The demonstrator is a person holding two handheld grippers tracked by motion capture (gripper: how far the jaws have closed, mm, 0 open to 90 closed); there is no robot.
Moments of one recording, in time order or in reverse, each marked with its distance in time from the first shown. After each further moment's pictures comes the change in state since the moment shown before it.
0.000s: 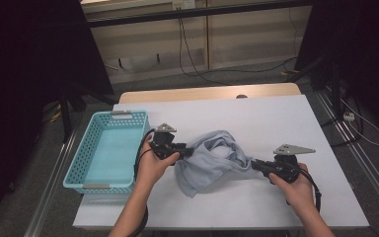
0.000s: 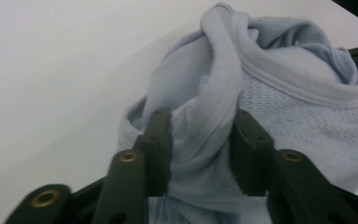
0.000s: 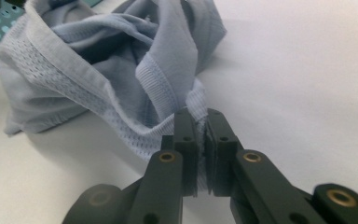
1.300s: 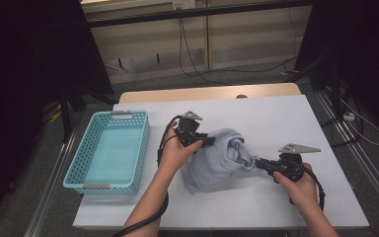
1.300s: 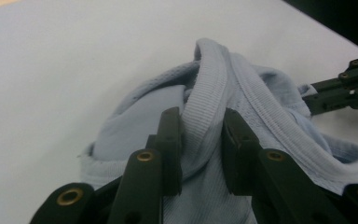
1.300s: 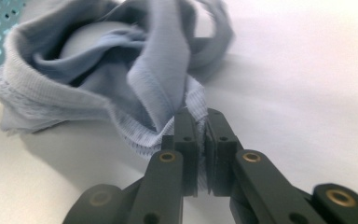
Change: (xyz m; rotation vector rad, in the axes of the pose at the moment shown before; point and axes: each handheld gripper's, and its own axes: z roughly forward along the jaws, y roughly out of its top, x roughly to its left) left arm -0.027 0.045 0.032 -0.010 -0.077 0.061; right arm -0.016 -0.004 -0.005 -0.014 -0.015 0.039
